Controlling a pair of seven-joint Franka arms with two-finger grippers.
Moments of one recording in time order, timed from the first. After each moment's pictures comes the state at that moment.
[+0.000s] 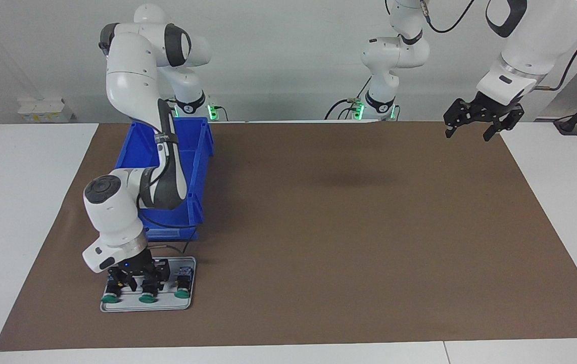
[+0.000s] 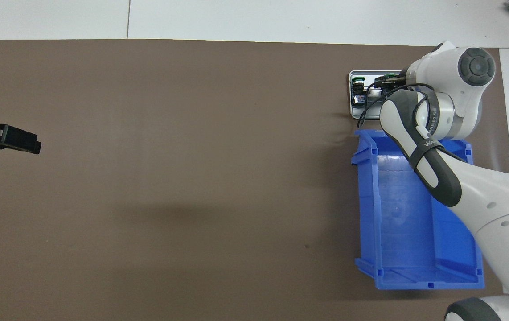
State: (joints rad) left arm -0.08 0.00 0.03 -1.55 -0.02 1.53 0.13; right arm 0.08 0.69 -0.10 -1.47 0.07 2.44 -0.04
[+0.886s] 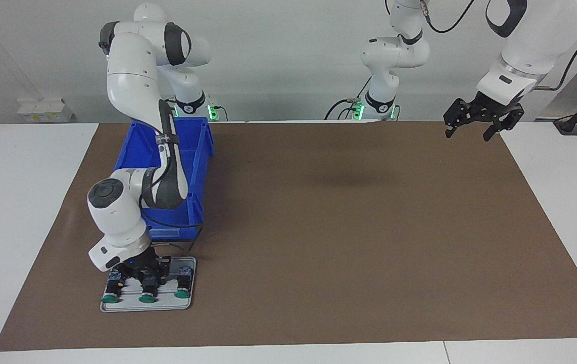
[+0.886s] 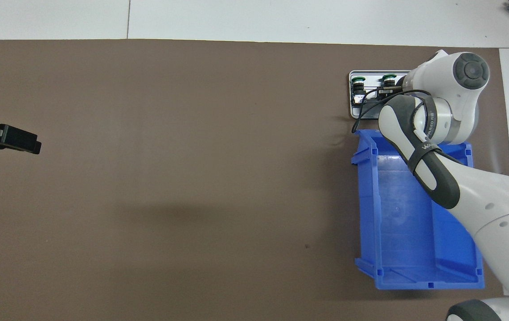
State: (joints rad) left arm -0.08 0.00 0.03 -1.55 -0.02 1.53 0.13; right arm 0.08 0.68 -0.10 -1.51 0.07 2.41 -0.04
